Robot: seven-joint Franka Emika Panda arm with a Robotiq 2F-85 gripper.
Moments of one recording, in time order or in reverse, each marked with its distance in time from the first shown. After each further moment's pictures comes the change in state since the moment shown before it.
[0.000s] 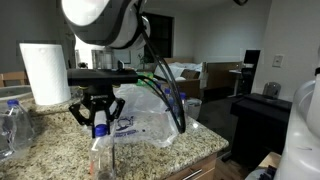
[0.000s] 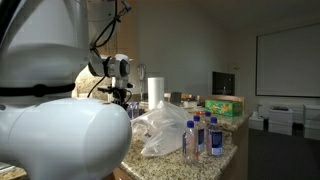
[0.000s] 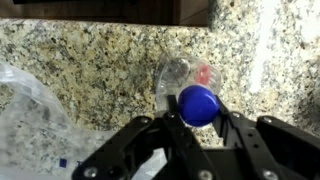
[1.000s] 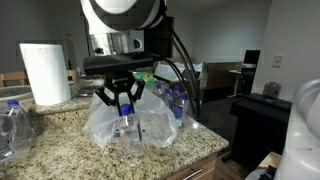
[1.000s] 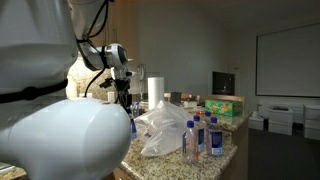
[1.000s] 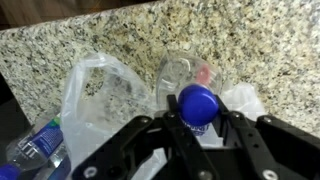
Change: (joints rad) arm -0.002 -0.179 -0.025 -0.066 -0.226 -0.137 0.295
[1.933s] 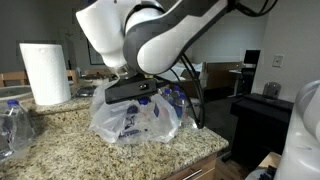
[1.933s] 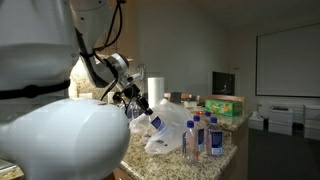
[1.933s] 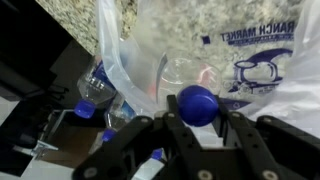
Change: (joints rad) arm -0.065 0.025 0.046 -0.089 -0.608 0.000 0.577
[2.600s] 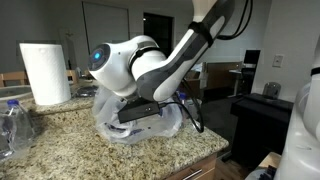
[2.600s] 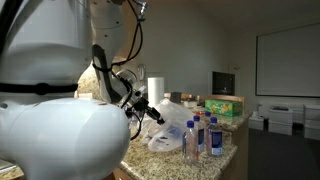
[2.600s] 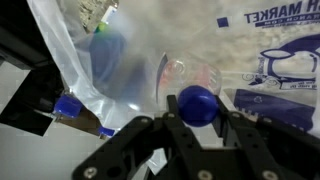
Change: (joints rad) arm 0.005 0.190 -0.061 0.002 -0.340 -0.015 0.222
